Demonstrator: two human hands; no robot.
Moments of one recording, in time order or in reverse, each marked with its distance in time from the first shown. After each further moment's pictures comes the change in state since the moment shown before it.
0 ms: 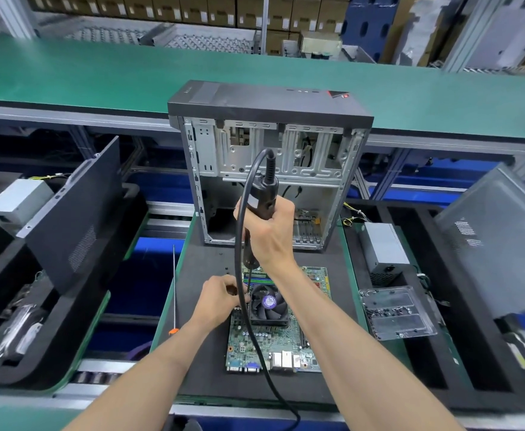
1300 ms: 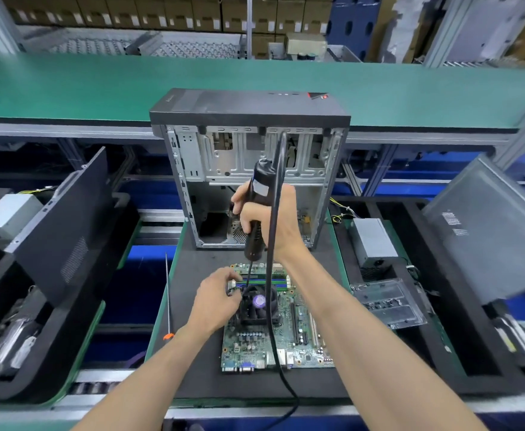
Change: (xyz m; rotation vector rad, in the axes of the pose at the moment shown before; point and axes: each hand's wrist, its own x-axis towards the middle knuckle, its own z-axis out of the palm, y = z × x) left_hand -0.012 0.025 -0.001 0.189 0.078 0.128; right_hand 0.017 -0.031 -0.028 0.099 -0.132 0.062
